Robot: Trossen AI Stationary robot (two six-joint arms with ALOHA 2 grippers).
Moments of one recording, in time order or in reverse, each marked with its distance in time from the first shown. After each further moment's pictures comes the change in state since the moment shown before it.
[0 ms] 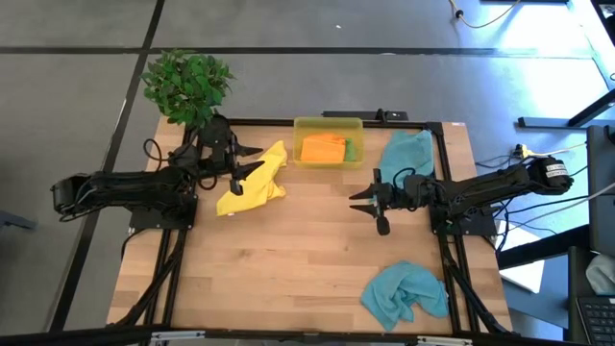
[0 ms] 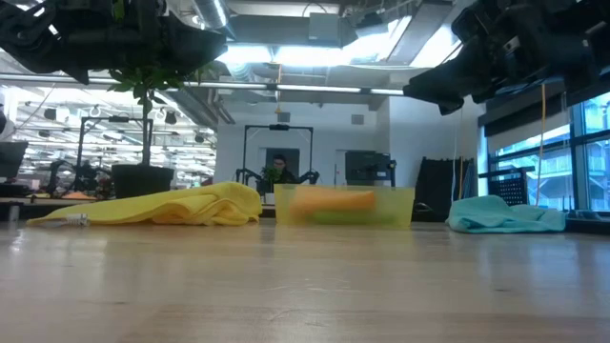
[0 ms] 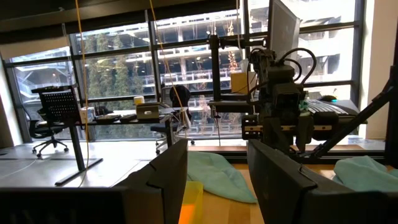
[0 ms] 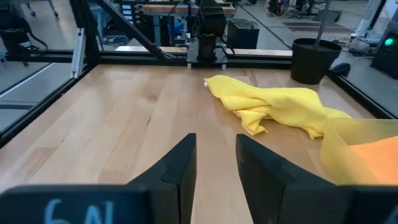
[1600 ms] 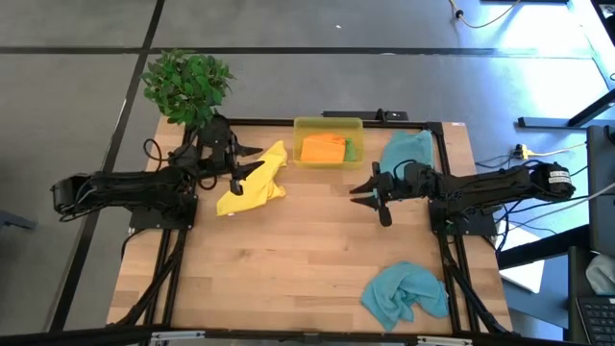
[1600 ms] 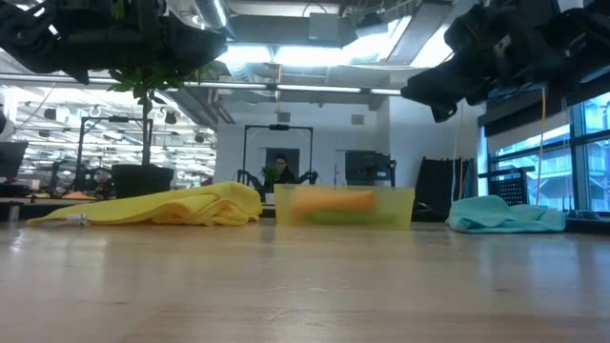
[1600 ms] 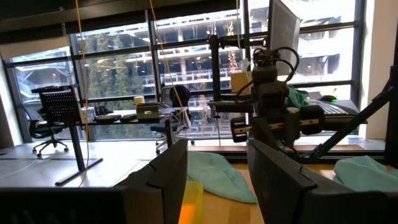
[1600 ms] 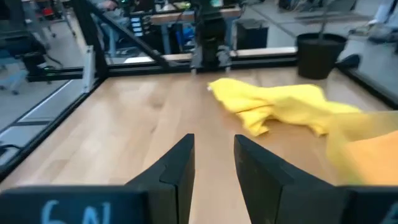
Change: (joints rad) left arm 0.000 0.000 0.000 0.000 0.000 -0.001; right arm -0.154 -0.011 0.000 0.002 -0.221 0.073
